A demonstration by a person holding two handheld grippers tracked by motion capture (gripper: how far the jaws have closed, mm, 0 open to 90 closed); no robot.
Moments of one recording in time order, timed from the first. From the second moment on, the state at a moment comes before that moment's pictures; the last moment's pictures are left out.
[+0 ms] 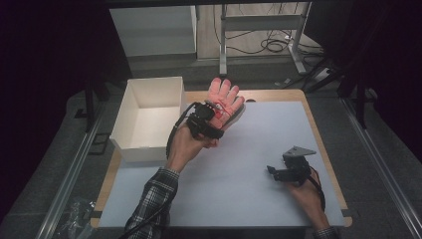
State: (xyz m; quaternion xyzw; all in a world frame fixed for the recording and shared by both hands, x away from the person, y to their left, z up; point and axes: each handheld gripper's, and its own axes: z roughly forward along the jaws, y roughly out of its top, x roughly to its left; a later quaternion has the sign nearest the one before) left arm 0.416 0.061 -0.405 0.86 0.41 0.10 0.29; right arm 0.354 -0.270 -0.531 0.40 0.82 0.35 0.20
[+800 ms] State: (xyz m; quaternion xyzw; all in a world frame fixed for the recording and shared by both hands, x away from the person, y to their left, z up) left arm 0.438 0.156 -0.359 0.79 0.53 0.16 0.27; right arm 0.354 -0.270 -0.531 0.40 0.82 0.35 0.20
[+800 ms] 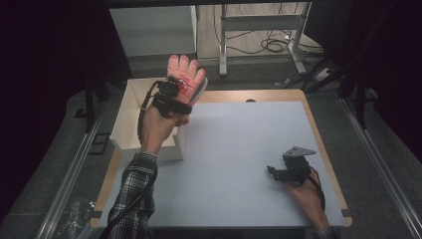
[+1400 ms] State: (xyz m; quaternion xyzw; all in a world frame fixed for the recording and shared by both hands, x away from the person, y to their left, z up) left arm 0.447 0.225 -0.395 0.73 0.61 0.17 0.25; right arm 0.354 -0.270 -0.531 0.40 0.82 0.35 0.20
